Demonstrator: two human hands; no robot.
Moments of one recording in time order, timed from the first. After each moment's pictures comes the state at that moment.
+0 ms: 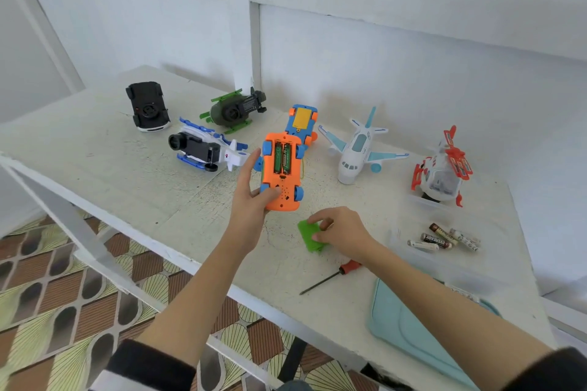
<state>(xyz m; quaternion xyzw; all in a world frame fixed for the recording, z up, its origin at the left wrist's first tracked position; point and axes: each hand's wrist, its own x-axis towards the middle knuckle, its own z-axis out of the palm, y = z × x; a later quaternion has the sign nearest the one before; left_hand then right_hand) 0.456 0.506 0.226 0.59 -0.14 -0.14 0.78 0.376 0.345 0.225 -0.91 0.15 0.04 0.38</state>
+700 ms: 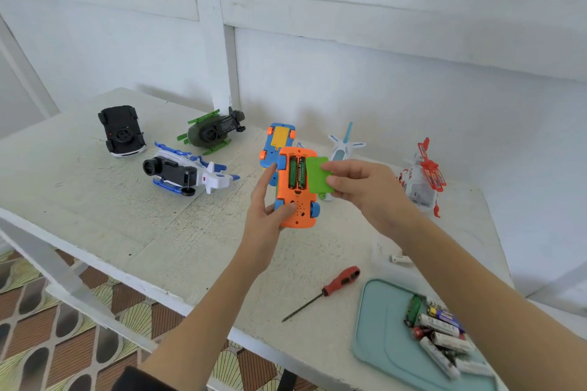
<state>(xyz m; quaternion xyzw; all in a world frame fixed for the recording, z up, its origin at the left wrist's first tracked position) 0.443 0.458 0.234 0.56 -0.18 -0.18 0.79 0.367 0.308 0.322 -0.69 0.14 -0.14 0.69</state>
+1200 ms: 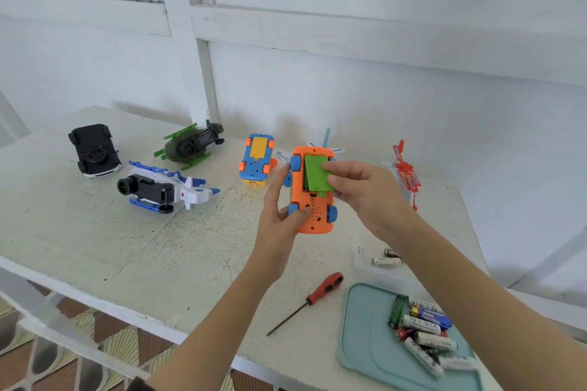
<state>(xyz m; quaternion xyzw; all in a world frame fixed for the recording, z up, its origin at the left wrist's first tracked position) 0.418 0.419 0.255 0.52 -0.24 -0.21 0.79 0.349 0.293 0.332 -0.64 0.16 -0.20 0.72</state>
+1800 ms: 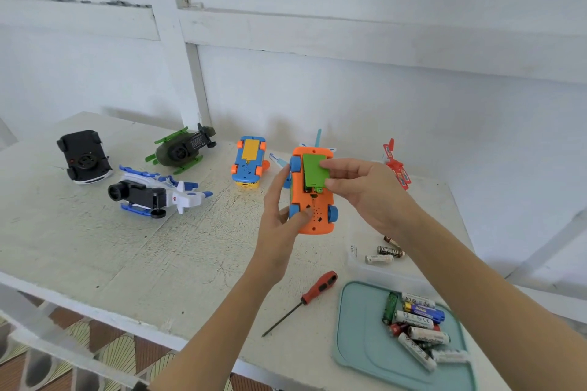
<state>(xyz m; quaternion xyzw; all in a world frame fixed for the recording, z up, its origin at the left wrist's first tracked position) 0.407 0.414 0.261 0.53 -0.26 -0.21 0.78 0.337 0.287 0.342 -0.67 0.15 -0.18 0.71</state>
